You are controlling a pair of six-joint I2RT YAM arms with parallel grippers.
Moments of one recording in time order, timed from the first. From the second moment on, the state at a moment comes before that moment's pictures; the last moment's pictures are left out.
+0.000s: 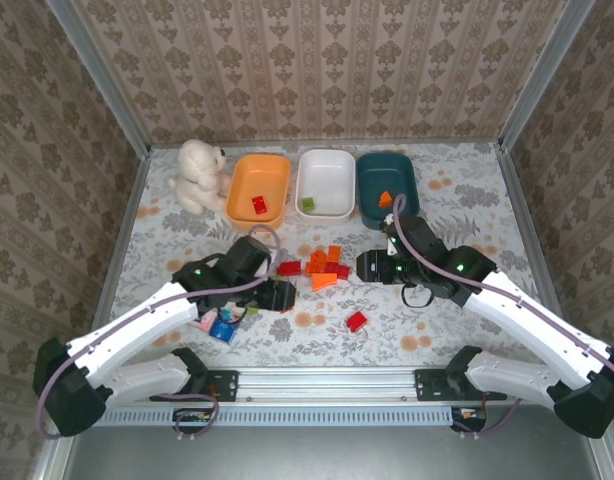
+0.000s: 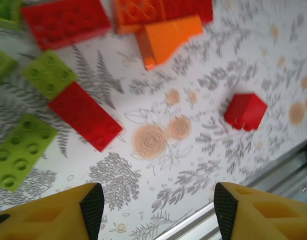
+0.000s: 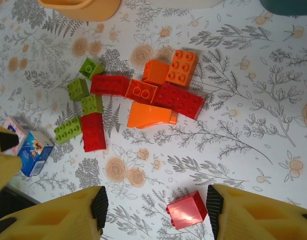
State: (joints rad) left arm -0.89 1.06 0.81 -0.76 0.18 -0.56; right arm 0.70 1.03 1.00 -0.82 0.01 0.64
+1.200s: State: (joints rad) left arm -1.26 2.03 1.45 -0.85 0.04 -0.27; right arm 0.68 0.76 1.30 -0.99 0.32 0.79
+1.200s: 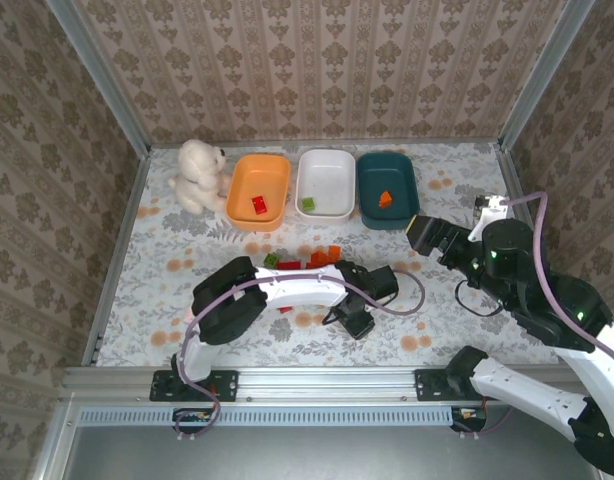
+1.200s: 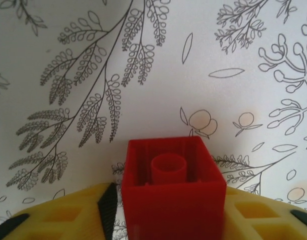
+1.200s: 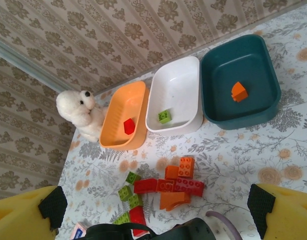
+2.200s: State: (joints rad) left arm -0.42 2.02 1.77 -0.87 -0.05 -0.35; right arm 0.57 1.27 1.33 -0.72 -0.18 0.74
